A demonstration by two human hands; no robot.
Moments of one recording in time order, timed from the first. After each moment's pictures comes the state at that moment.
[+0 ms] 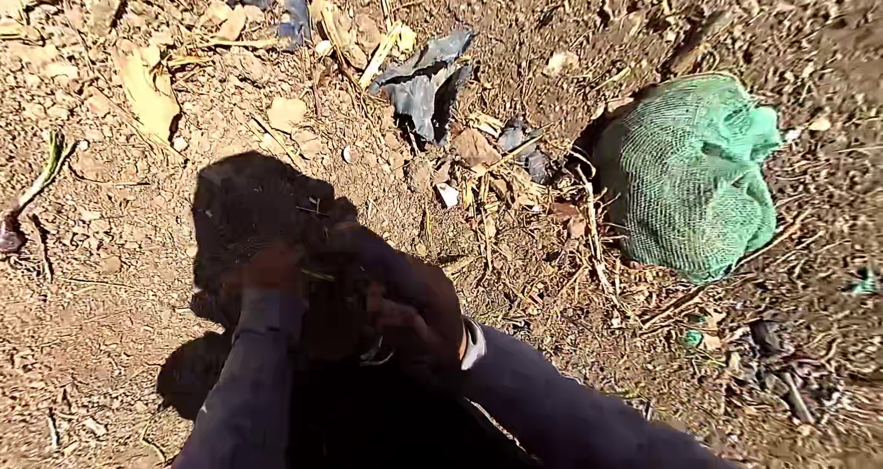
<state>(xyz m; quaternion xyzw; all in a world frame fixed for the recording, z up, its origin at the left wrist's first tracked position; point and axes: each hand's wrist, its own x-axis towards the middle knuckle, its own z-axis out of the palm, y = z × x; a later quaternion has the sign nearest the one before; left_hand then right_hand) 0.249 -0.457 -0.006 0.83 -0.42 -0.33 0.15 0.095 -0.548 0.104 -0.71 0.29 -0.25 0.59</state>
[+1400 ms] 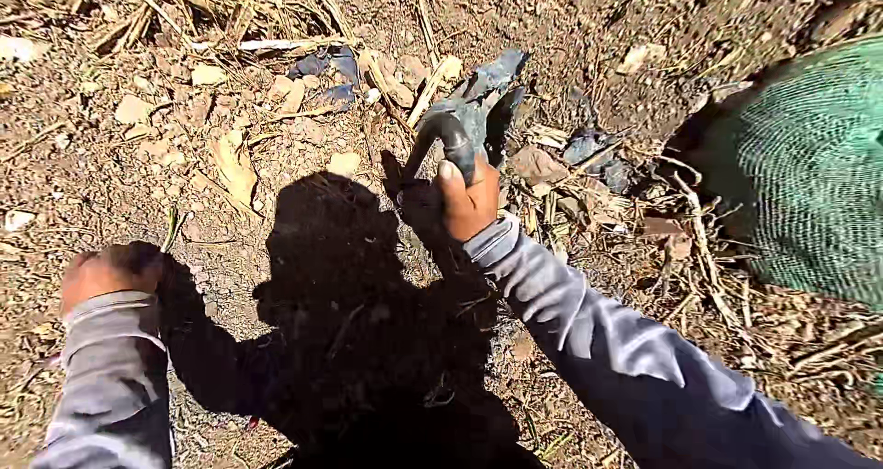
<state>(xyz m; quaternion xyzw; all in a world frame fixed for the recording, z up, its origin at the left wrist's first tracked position) 0.486 -0.444 0.044 0.94 -0.27 -0.23 -0.04 0.153 -0.683 0.028 -0.74 0.39 -0.35 0.42</state>
